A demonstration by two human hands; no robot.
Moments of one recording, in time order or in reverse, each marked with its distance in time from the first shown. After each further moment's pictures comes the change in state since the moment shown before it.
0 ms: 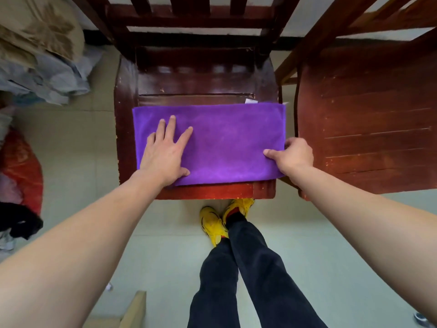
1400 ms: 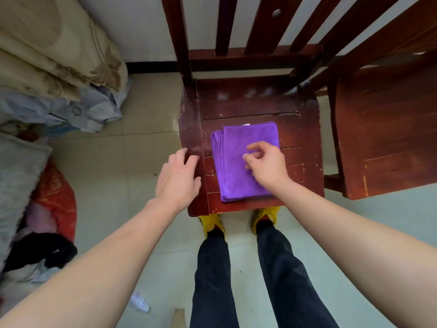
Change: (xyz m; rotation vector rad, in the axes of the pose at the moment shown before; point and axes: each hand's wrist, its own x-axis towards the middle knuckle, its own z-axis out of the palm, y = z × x) left_hand -0.048 -0.135 -0.020 -0.280 0.098 0.065; right_hand -0.102 -0.139 0.110 0.322 -0.036 -0.198
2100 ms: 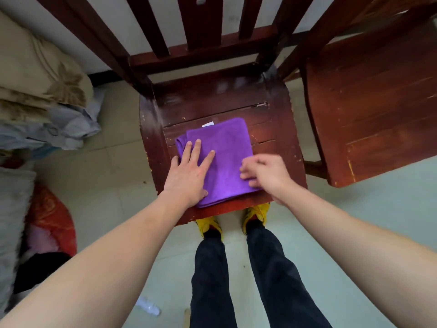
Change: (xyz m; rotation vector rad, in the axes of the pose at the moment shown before) left_hand 0.053 0.080 0.029 0.416 -0.249 0.218; right_hand 0.003 0.050 -0.060 0.421 -0.135 0.287
